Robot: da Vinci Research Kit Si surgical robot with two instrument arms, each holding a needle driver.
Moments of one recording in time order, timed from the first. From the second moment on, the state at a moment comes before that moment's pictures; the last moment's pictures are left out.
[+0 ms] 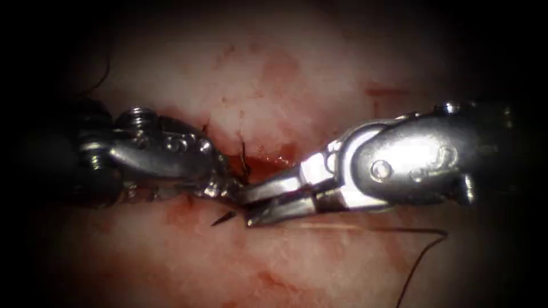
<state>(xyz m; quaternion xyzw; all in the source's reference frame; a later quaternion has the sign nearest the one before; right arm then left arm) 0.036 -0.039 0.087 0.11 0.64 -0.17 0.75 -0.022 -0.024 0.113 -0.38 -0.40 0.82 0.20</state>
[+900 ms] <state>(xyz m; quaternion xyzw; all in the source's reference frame) 0.035 -0.036 0.086 -0.10 0.53 0.20 0.81 -0.023 -0.021 0.112 -0.48 -0.35 0.74 0.33</state>
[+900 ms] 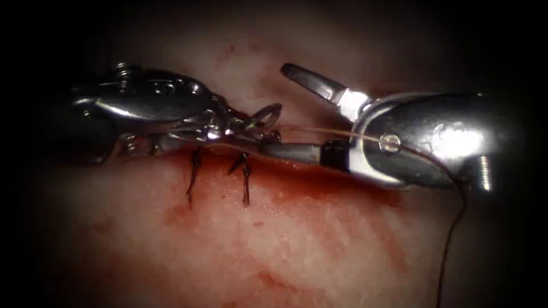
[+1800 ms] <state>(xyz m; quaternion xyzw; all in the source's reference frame) 0.036 -0.037 0.087 -0.16 0.52 0.25 0.80 -0.023 -0.022 0.111 -0.49 -0.34 0.72 0.34</state>
